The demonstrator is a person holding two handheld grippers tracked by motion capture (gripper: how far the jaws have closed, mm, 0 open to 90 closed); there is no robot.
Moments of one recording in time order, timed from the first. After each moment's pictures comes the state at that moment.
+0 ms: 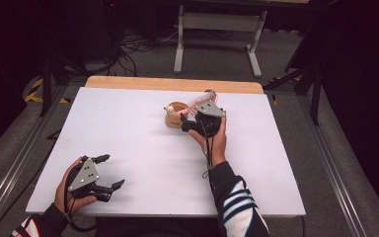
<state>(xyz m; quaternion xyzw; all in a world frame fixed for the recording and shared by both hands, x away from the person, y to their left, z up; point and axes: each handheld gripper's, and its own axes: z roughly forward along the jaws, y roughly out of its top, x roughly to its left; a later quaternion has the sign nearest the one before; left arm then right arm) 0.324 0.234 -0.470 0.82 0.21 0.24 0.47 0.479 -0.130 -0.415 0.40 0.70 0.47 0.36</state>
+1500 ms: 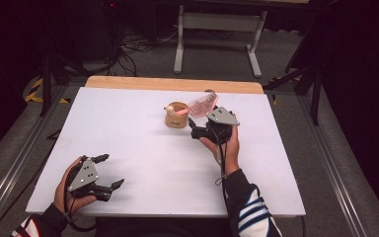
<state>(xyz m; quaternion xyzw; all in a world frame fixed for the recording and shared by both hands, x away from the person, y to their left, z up) 0.324 0.235 -0.469 0.82 0.22 0.25 0.47 0.443 -0.157 -0.398 0.36 0.71 0.48 0.37</state>
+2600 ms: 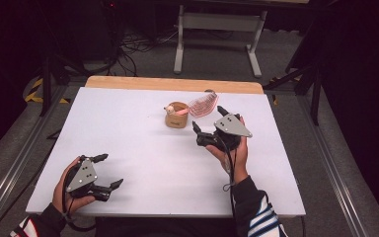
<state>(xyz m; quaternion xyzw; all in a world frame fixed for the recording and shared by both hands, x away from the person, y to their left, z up) 0.322 0.237 -0.466 0.82 0.21 0.25 0.47 0.403 -0.168 -0.376 0.31 0.69 0.52 0.40</state>
